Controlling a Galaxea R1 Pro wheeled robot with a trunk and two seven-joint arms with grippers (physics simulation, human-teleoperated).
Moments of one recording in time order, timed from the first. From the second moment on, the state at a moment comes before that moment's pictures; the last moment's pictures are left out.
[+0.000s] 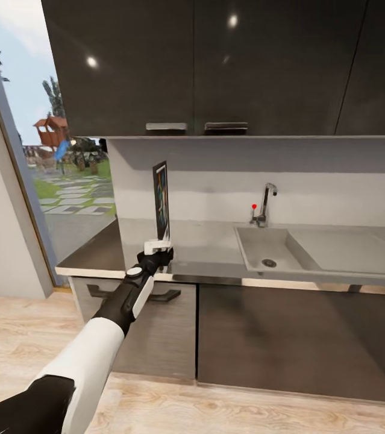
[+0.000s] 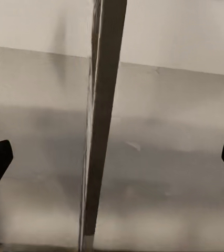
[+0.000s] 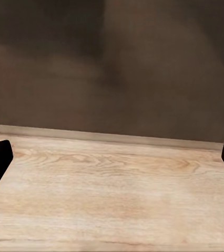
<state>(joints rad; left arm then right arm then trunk) -0.91 -0.17 -0.06 -0.68 0.07 0.13 0.09 0.20 -0.11 -0.12 -0.90 0.01 -0.42 -0.01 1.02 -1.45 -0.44</state>
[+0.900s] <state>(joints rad) -0.91 -0.17 -0.06 -0.49 0.07 -0.05 0.09 0.20 -0.11 -0.11 -0.87 0.01 -0.42 -0.01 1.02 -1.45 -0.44</state>
